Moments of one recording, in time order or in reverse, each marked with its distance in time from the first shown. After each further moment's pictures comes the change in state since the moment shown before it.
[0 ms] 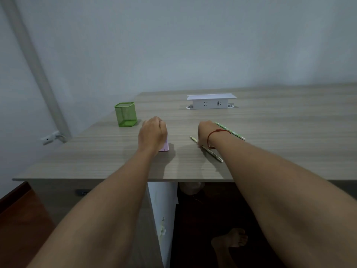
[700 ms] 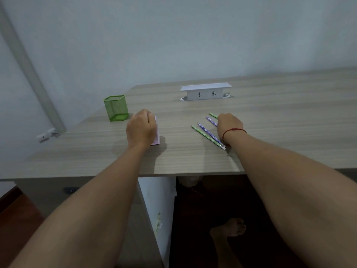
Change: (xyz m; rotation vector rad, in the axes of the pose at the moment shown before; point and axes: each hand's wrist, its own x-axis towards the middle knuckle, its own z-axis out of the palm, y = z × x) left_hand 0.001 0.006 0.011 0.023 0.143 0.012; right_hand -0.004 0.073 0.005 -0.066 0.165 0.264
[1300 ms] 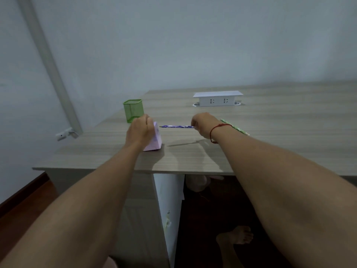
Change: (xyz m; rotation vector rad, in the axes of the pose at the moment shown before) left_hand -0.002 -0.026 -0.033 -0.028 -0.186 -0.100; right_hand -0.008 -0.063 -0.009 0.153 -0.092 -0.456
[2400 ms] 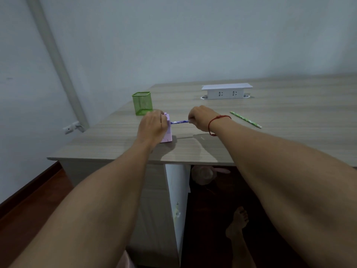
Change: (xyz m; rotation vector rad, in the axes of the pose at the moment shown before) left_hand -0.016 -0.008 -0.015 0.129 0.056 0.215; right_hand 0.011 -0.052 0.004 0.005 -0.015 -0.087
